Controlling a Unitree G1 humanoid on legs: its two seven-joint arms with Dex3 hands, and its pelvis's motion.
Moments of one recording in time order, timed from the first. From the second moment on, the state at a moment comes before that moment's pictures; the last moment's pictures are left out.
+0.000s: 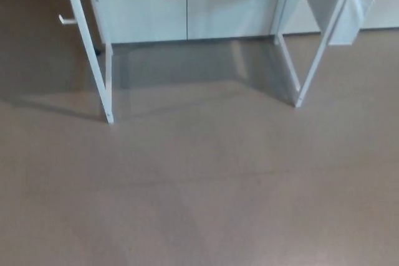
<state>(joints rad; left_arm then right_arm) 0.06 0.57 0.02 1.19 0.15 -0.35 0.01 -0.03 -0.48 0.02 1.22 -0.21 -0.21 -0.03</state>
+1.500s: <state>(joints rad) 0.04 0.54 -0.02 1.23 0.15 -0.35 -0.06 -0.04 -0.51 0.08 1.23 -0.23 -0.21 -0.01</state>
